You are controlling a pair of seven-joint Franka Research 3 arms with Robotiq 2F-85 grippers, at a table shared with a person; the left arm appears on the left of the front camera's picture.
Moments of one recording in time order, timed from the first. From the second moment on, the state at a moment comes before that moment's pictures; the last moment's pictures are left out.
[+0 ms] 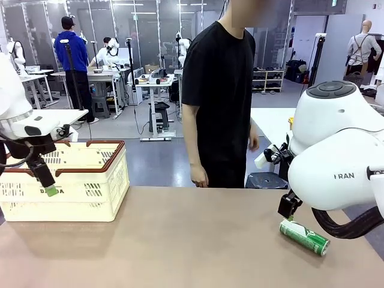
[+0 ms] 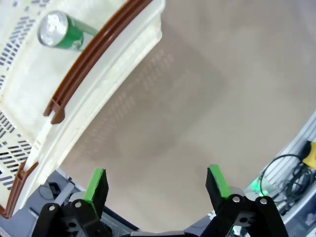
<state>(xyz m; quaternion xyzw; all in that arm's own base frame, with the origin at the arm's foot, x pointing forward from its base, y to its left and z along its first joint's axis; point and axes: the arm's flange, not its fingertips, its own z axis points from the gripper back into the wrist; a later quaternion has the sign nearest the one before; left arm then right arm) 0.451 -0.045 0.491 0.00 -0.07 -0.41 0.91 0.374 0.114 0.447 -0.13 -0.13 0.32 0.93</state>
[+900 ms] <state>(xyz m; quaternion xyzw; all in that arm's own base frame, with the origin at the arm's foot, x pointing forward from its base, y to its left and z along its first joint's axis) 0.452 -0.040 0.486 -0.01 -0.06 -0.40 0.91 0.389 0.073 0.442 -0.08 -0.13 0.32 0.93</state>
